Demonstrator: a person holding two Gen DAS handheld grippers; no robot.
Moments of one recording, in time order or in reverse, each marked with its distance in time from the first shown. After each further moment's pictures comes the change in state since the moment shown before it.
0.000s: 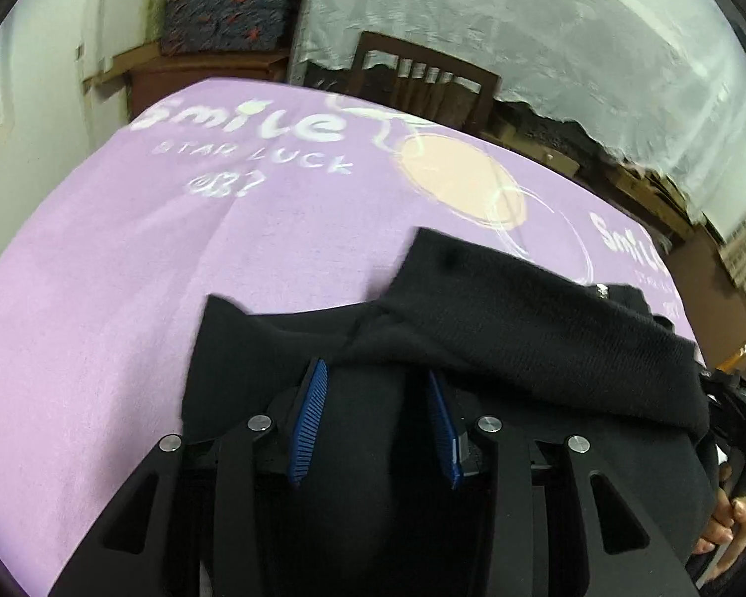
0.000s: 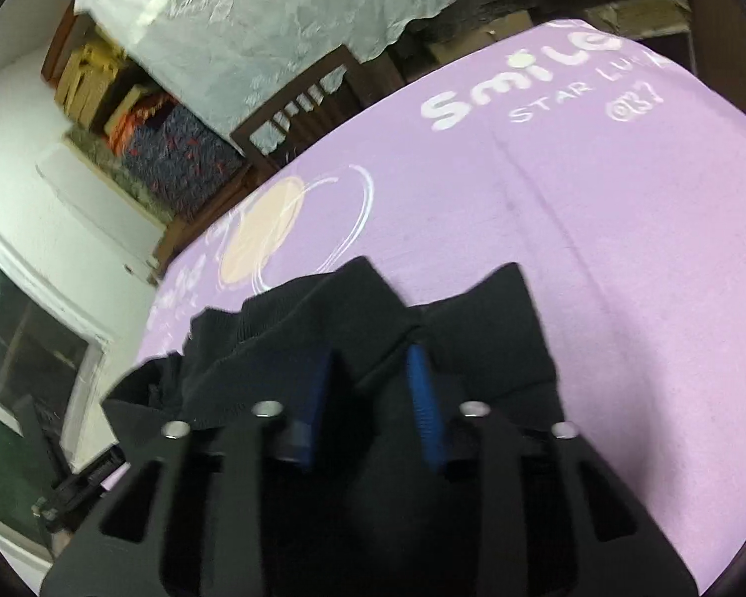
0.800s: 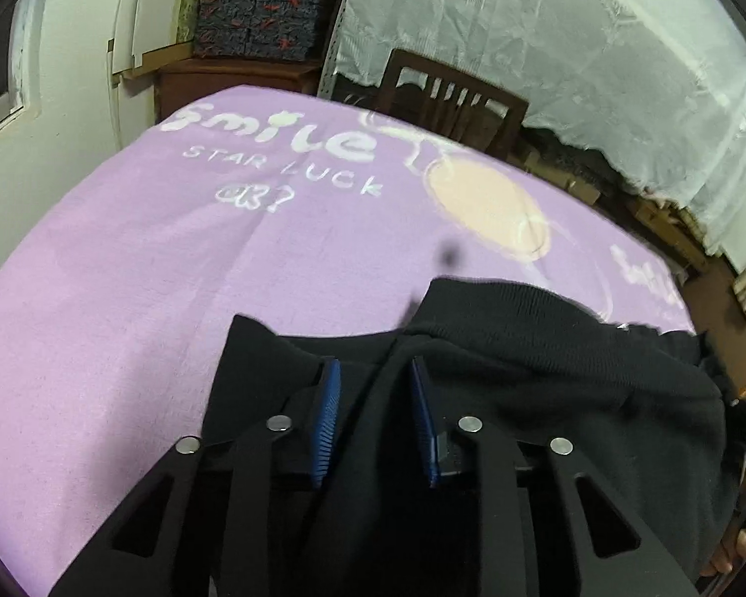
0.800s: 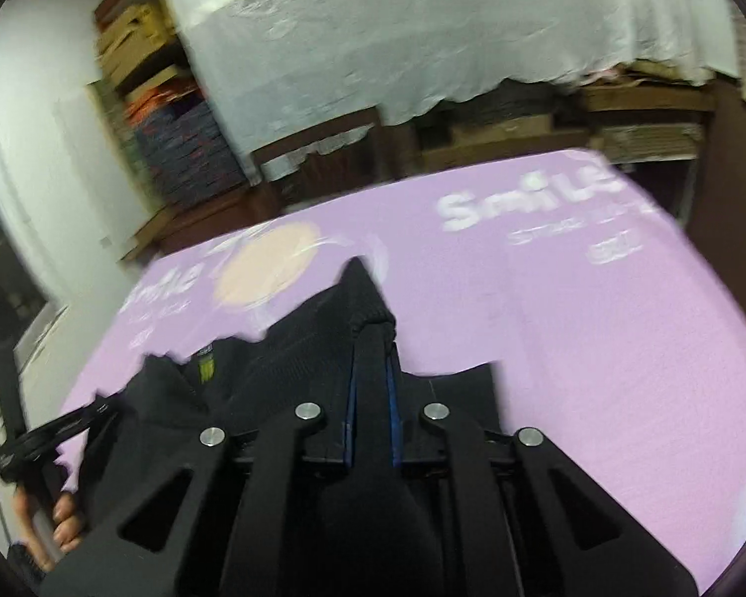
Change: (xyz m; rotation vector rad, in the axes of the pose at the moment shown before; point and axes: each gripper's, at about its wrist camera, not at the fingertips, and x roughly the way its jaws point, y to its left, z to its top) left arm 0.005 -0.004 0.008 -0.027 -0.045 0.083; right arm -0.018 0.024 0.001 -0.225 -0.076 -0.255
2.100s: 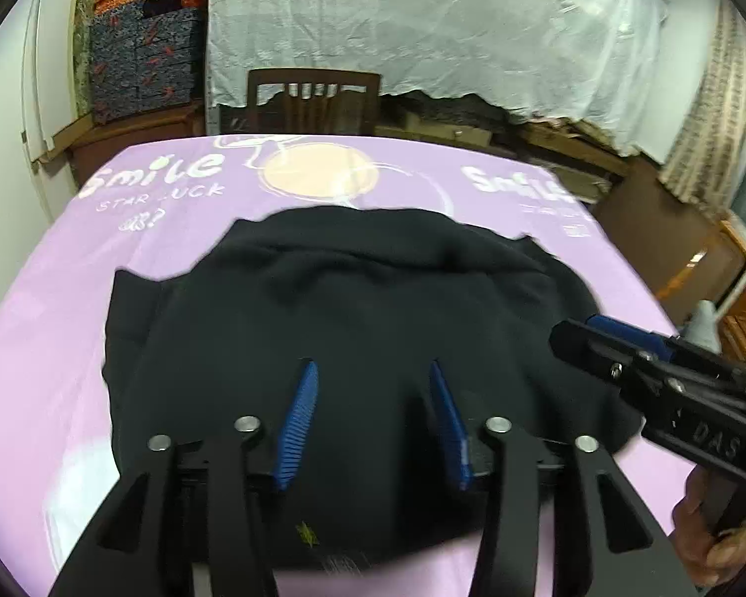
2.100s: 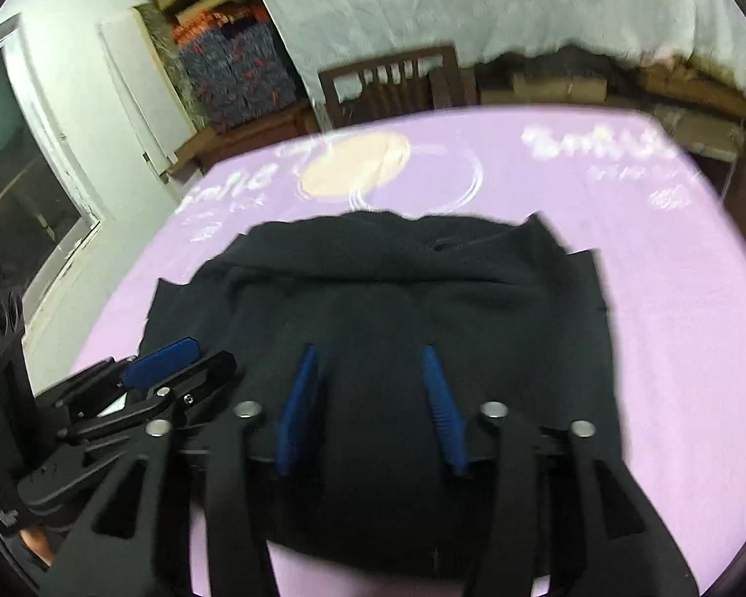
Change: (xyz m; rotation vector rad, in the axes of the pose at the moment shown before) left arm -0.088 -0.094 -0.079 0.300 -0.011 -0.168; right arm -0.074 0.091 -0.059 -0.179 0.093 0.112
